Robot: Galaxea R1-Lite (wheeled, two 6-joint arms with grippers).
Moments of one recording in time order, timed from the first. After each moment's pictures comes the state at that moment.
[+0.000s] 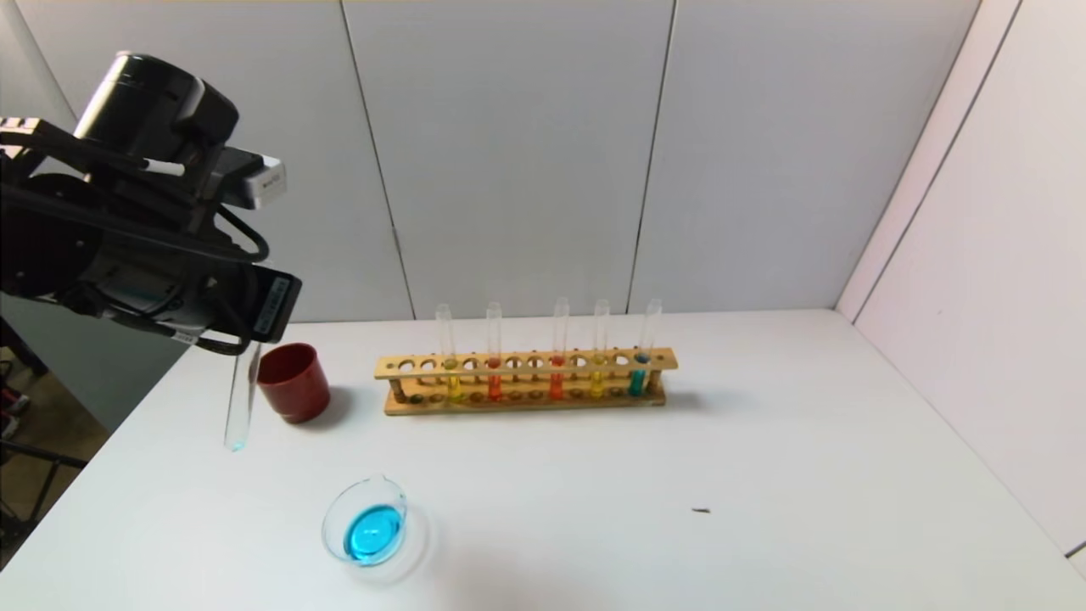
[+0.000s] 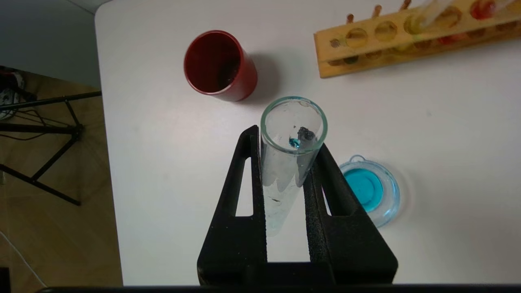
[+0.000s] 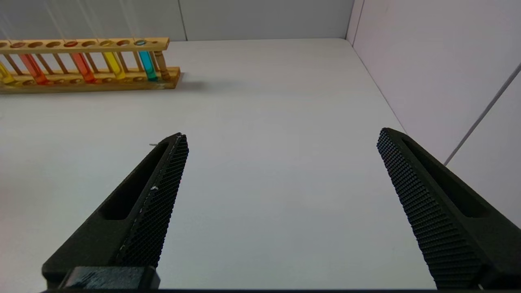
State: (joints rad) left arm -0.34 1.56 -1.41 0.57 0.36 -0.02; right arm 0.00 0.00 -0.02 0.04 -0.01 0.01
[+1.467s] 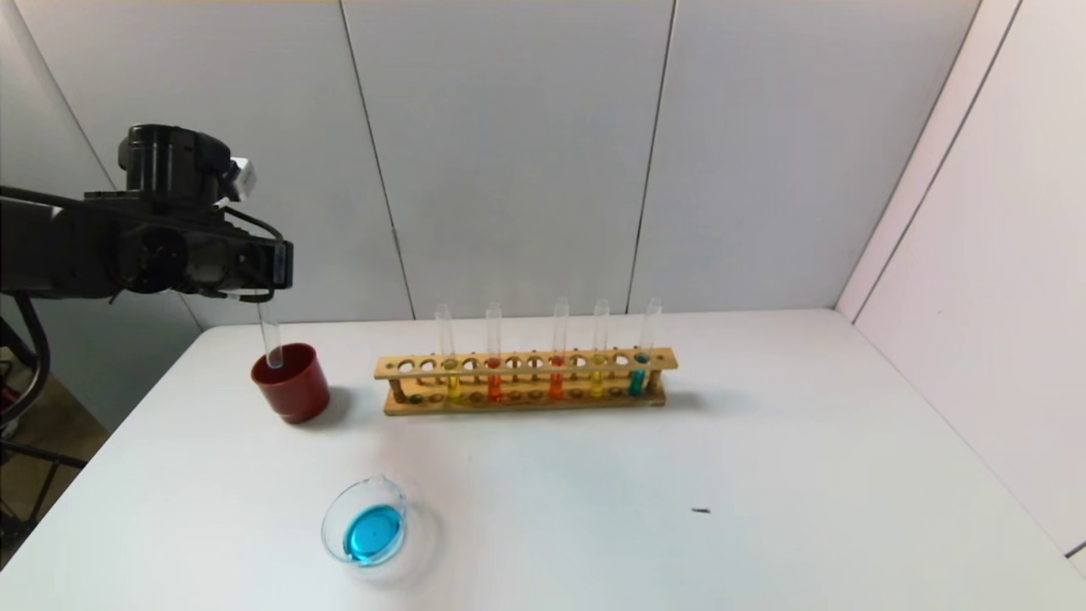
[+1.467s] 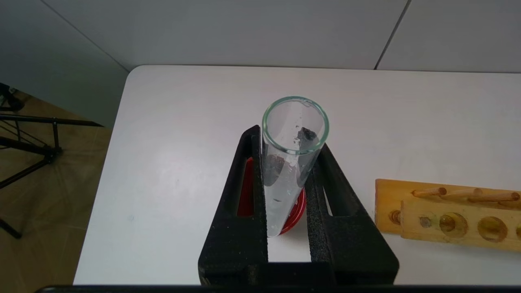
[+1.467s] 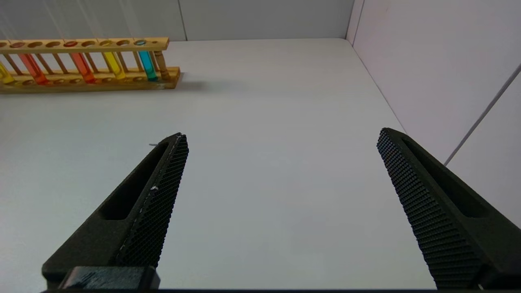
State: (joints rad) left arm -0.03 1.84 -1.33 -0.05 0.22 -0.01; right arm 0.00 0.00 -0.02 0.03 -0.01 0.01
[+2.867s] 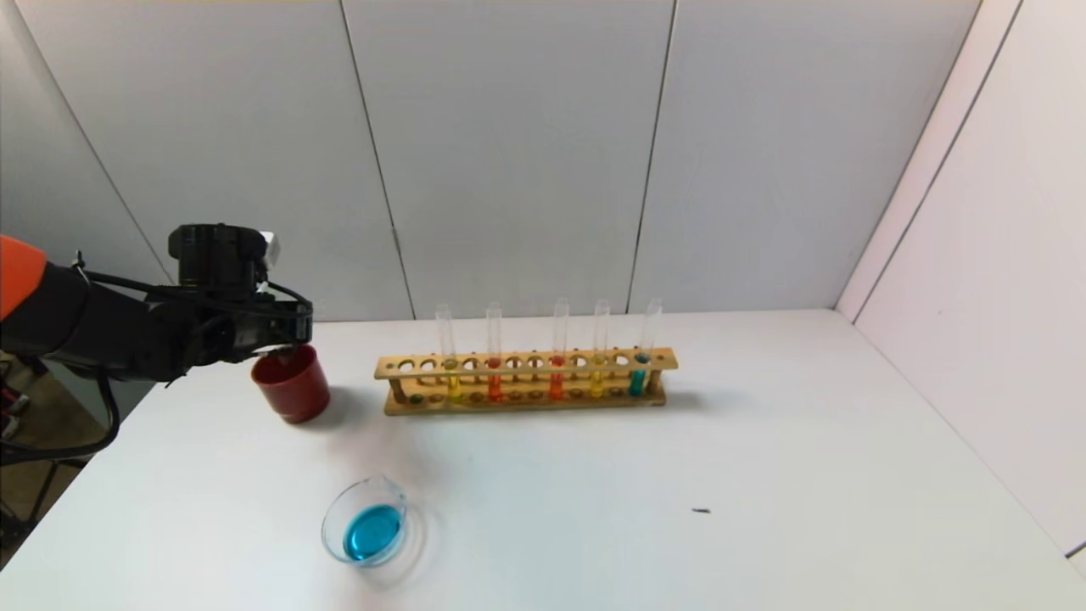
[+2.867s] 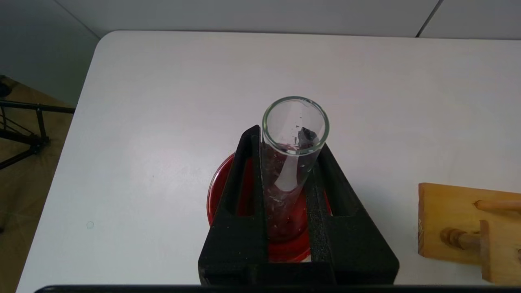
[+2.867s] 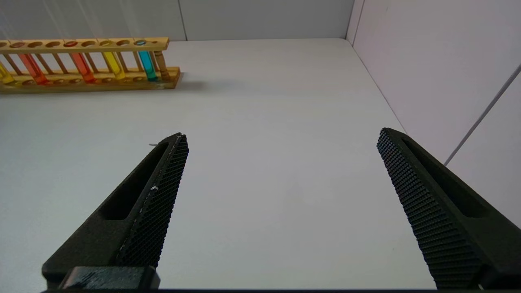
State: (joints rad) left arm -0.01 1.98 -1.09 -0.41 0.21 -0.01; right arm 0.00 0.00 -0.02 0.03 -0.01 0.01
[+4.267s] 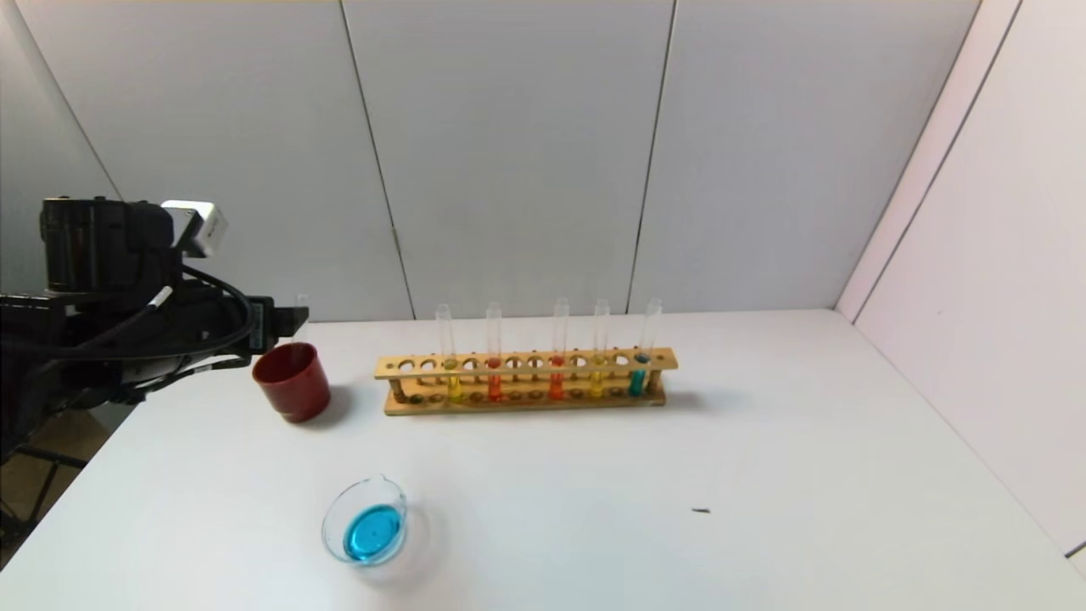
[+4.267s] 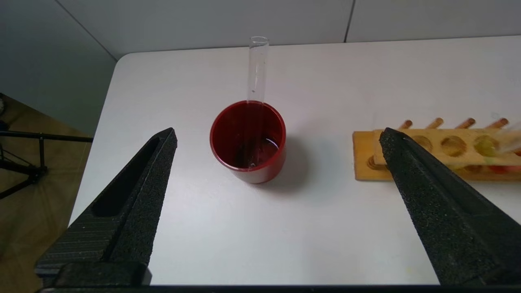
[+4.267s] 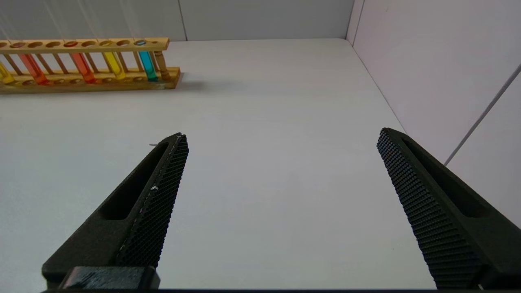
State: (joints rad) left arm -0.10 1.56 -0.83 -0.36 0.21 0.00; right arm 0.00 0.00 -0.02 0.04 -0.01 0.01
